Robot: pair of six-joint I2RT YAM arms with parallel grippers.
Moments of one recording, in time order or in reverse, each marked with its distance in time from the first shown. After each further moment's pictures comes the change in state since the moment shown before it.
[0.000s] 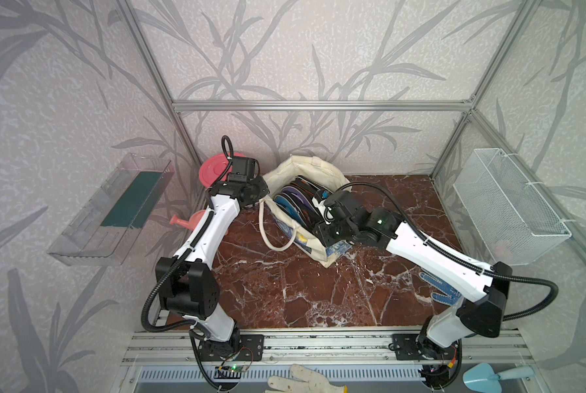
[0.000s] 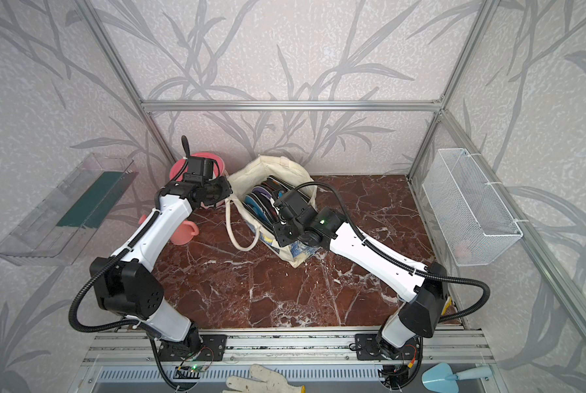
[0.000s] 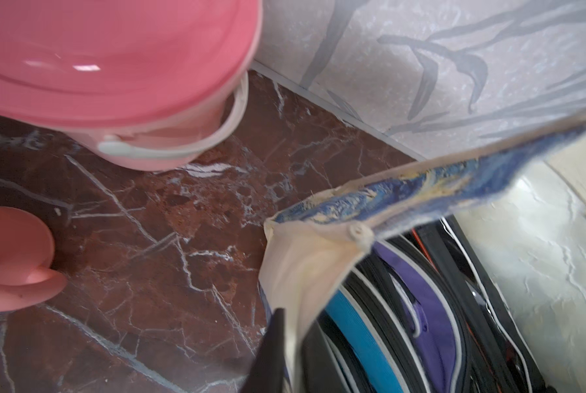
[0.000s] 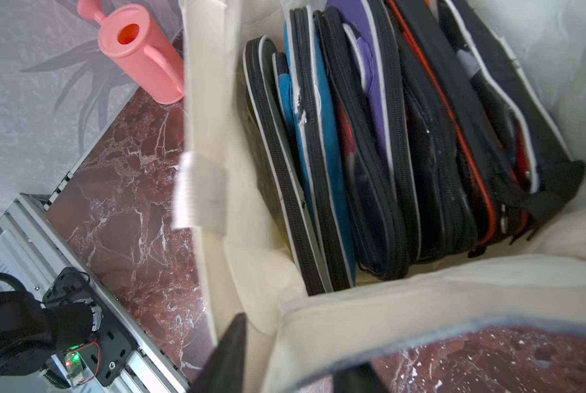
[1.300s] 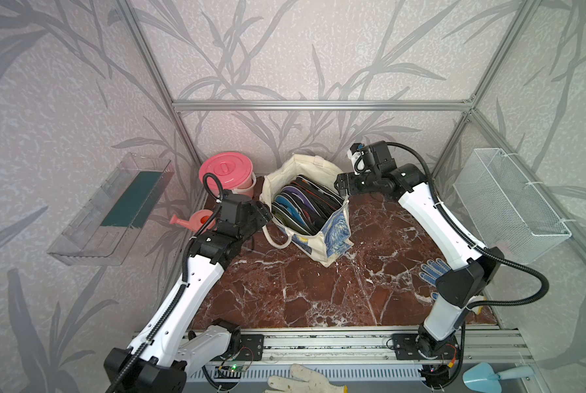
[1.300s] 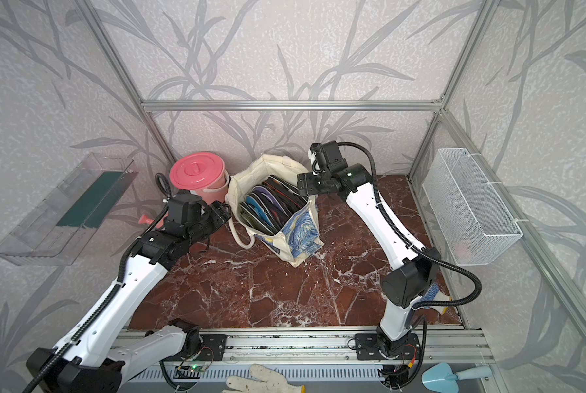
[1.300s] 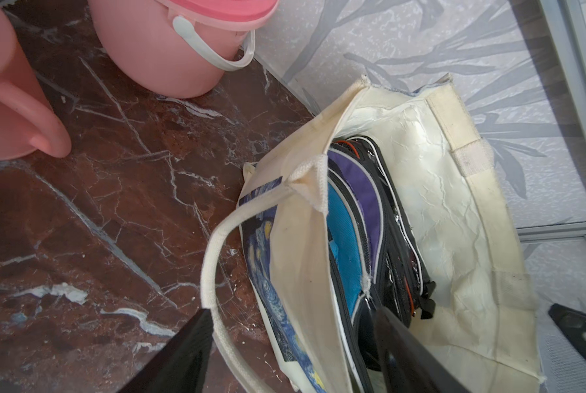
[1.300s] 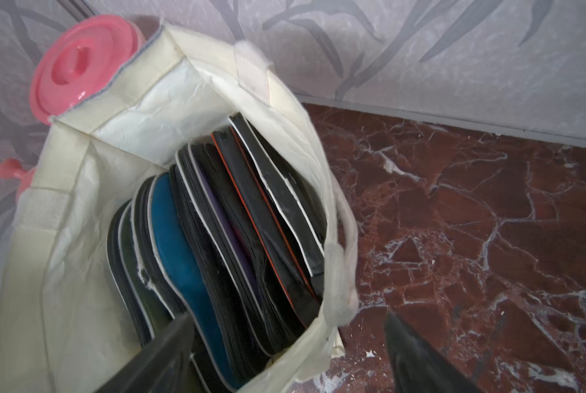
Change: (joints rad) left arm -0.194 -0.533 -0.457 0.064 -0.081 -0.325; right arm -0.394 0.235 0.419 -0.094 -0.104 -0.084
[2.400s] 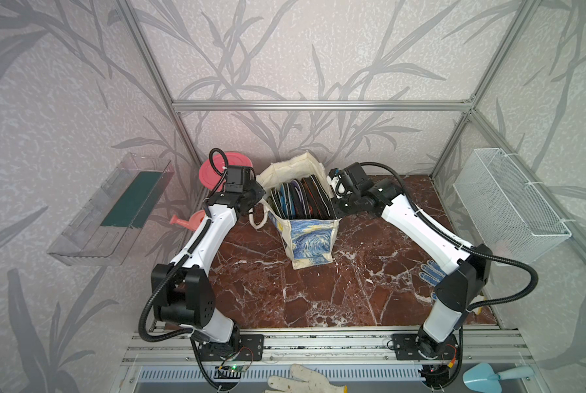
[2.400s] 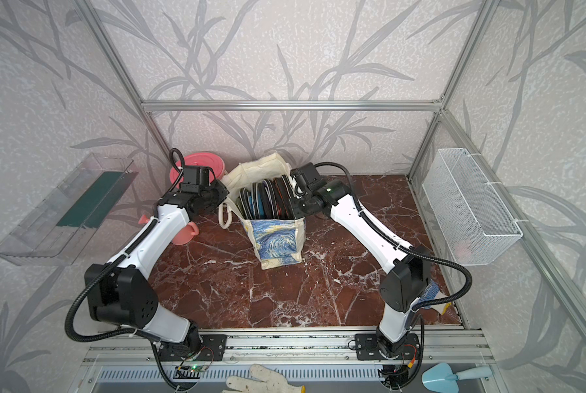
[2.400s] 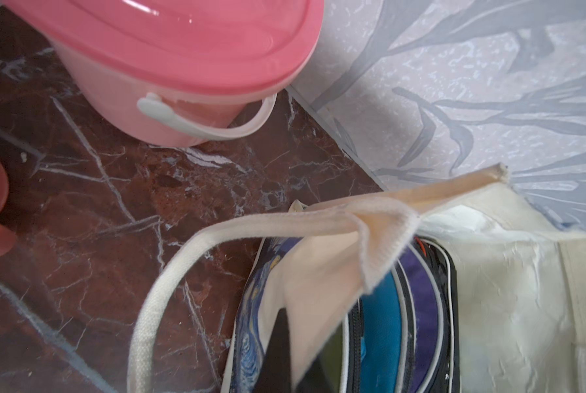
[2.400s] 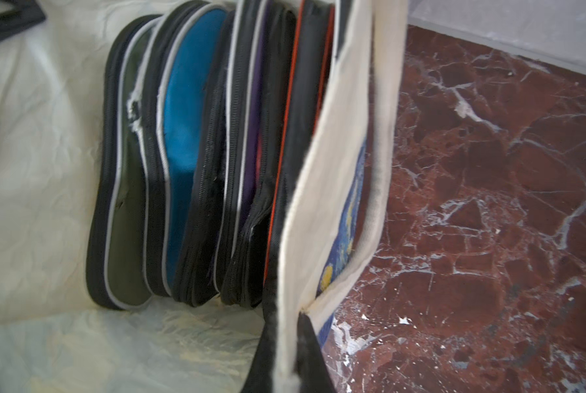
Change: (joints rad) left arm 0.217 0.491 0.311 0.092 0.120 0.083; right arm 0.160 -0.027 -0.204 0.006 0.004 -0.015
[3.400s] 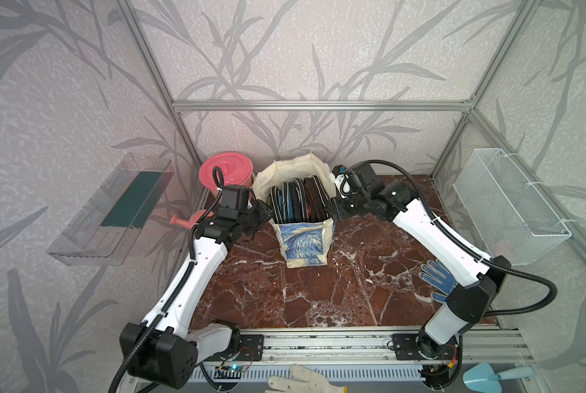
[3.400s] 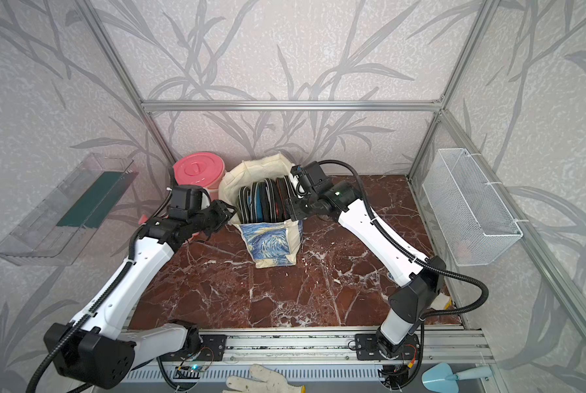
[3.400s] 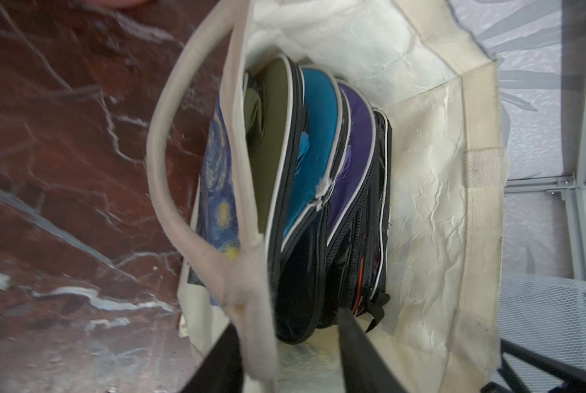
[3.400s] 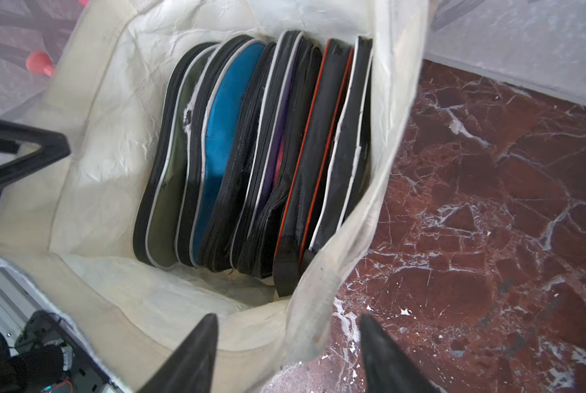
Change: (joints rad) left arm -0.137 -0.353 -0.242 -0.123 0.206 -0.055; right arm 0.029 -0.096 -0.007 -0.027 -0.002 0.022
